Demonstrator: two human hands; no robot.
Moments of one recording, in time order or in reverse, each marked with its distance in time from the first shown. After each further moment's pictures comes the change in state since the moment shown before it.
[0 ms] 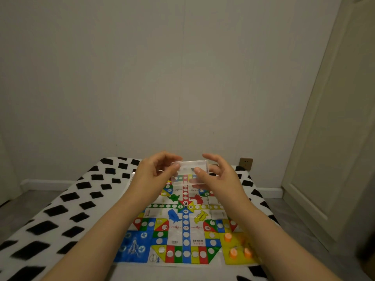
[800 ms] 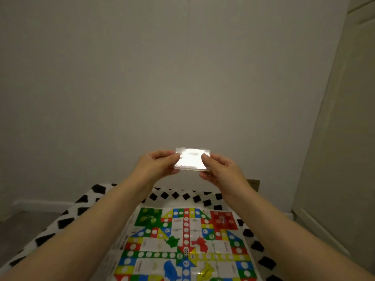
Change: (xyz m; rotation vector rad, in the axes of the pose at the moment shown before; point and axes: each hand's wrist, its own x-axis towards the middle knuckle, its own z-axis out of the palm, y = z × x) left_hand 0.099 0.007 -0.004 -0.484 0.057 -0.376; right_hand 0.098 -0.023 -0.008 0.253 0.062 0.091
